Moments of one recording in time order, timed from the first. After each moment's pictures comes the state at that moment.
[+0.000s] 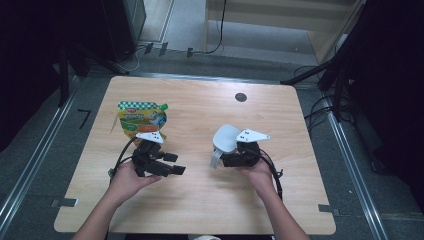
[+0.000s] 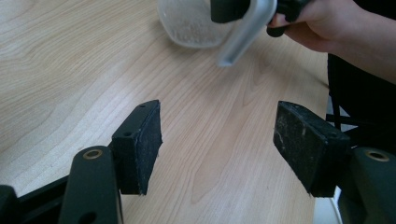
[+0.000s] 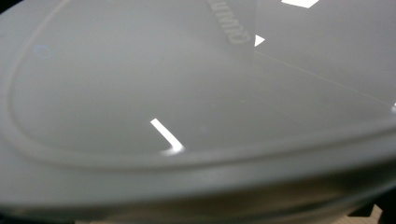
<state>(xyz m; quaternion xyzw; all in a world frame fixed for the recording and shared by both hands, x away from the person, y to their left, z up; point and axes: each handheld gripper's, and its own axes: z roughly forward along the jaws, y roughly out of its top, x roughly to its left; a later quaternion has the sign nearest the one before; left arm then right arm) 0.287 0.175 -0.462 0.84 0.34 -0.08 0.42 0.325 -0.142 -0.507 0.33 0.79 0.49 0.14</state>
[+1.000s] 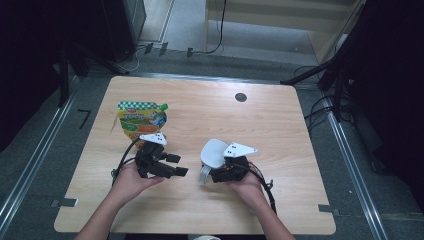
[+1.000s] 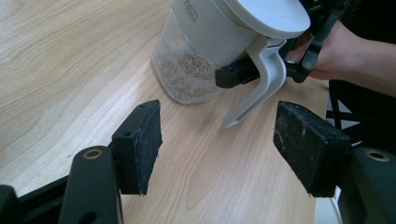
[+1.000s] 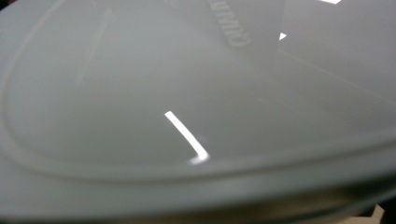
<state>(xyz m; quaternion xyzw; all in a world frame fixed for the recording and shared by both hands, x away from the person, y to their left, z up) 0.284 0.166 -0.463 0.84 0.33 -0.08 0.42 0.293 -0.113 -0.525 0.30 0.81 0.49 0.10</state>
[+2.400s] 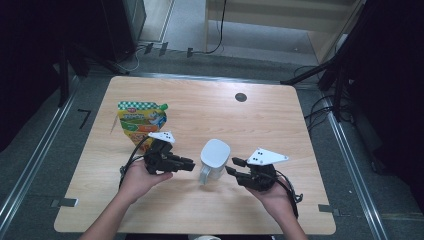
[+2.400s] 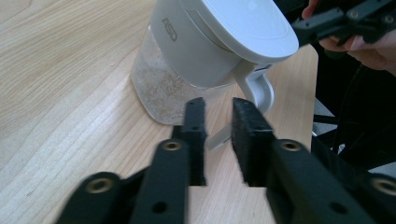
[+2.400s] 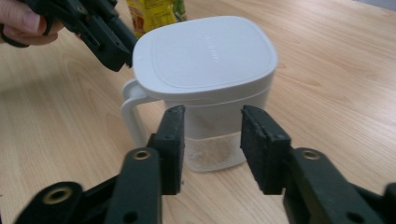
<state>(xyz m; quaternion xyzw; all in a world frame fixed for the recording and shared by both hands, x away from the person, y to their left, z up) 0.292 0.146 -0.466 0.84 0.33 -0.10 0.43 0.245 -0.168 -0.466 0.32 0.81 0.48 0.12</state>
